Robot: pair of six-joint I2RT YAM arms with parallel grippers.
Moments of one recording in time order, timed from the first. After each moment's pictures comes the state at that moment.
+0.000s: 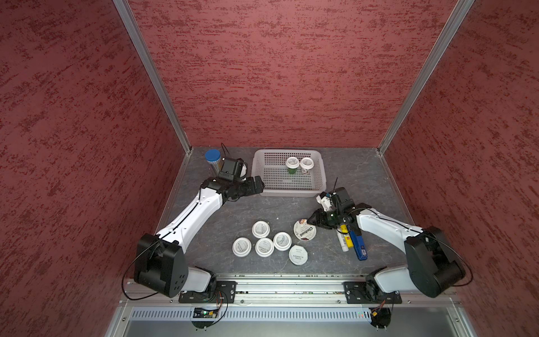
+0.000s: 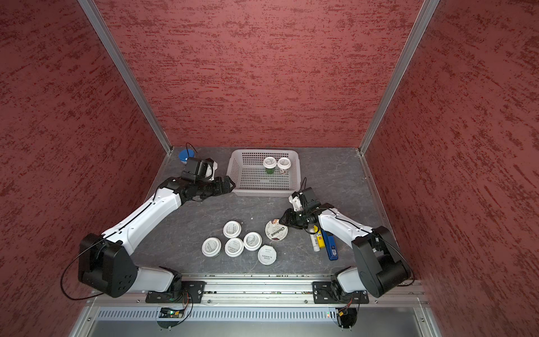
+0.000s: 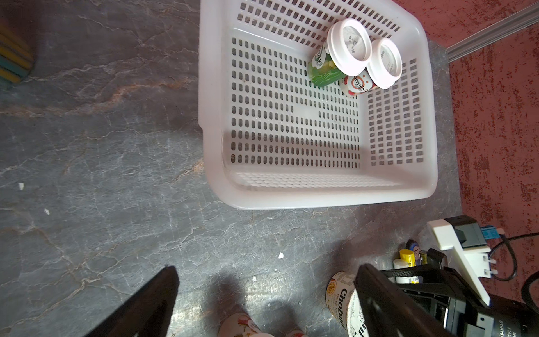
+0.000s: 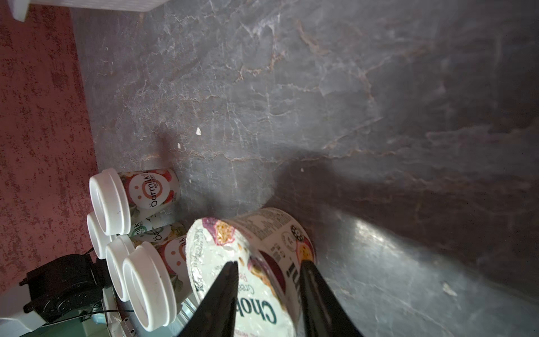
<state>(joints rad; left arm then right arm) -0.32 1.40 1.15 -0.63 0.21 -0.50 0.41 1.42 0.71 -0.35 -0.54 0.56</state>
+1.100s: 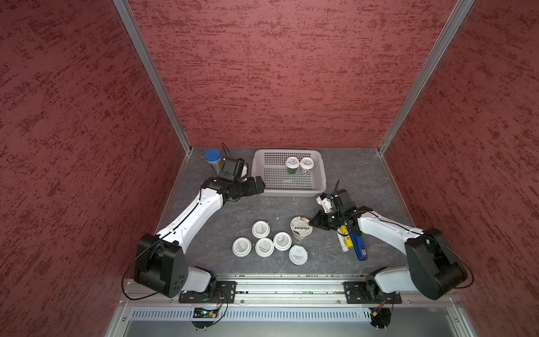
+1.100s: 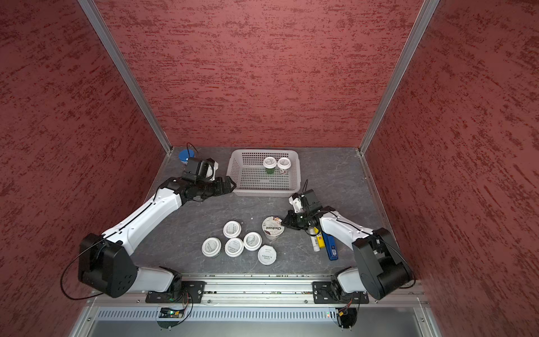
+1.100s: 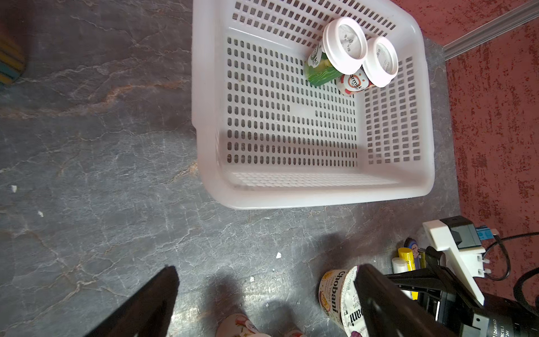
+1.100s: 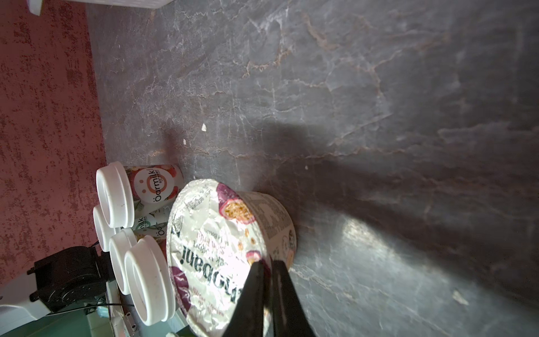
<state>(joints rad) -0.33 1.40 1.14 -0.62 0.21 -0.50 0.40 1.40 0.67 -0.29 -0.57 0.56</state>
